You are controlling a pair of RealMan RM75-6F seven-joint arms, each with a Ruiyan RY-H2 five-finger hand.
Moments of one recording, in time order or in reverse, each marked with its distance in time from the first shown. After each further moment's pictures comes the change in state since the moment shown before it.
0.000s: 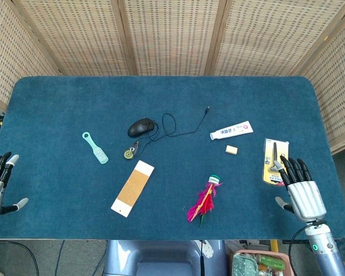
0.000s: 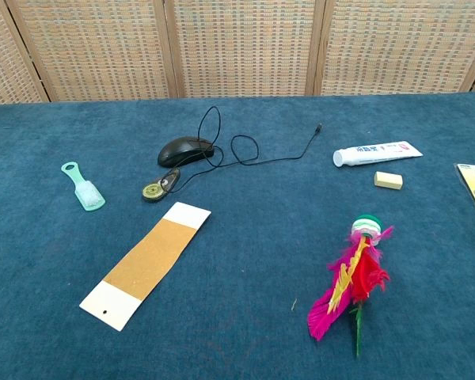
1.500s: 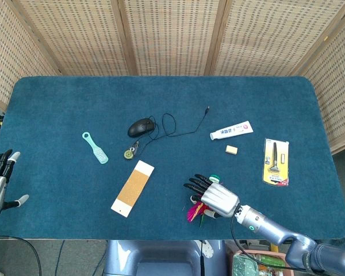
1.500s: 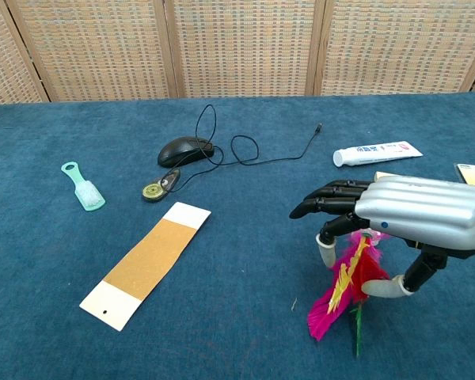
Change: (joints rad) left arm -0.027 -0.013 -0.025 0.007 -0.069 -0.054 0.039; right arm 0.420 -0.167 -0.042 0.071 -0.341 -0.464 0.229
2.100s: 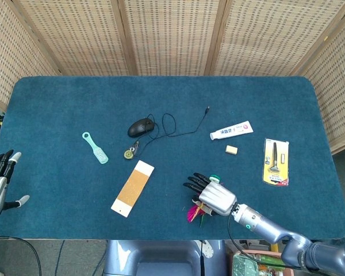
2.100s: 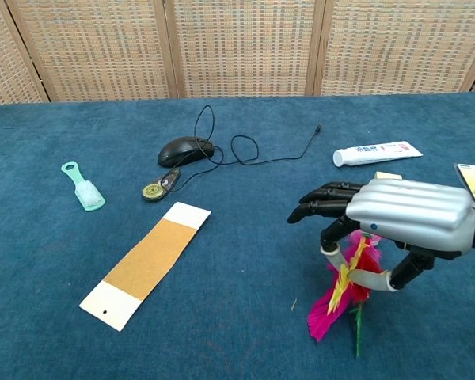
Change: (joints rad) left arm -0.002 0.003 0.002 -0.001 0.002 -0.003 -0.007; right arm 0.015 -0.035 -0.005 0.021 0.040 -0.006 -0.020
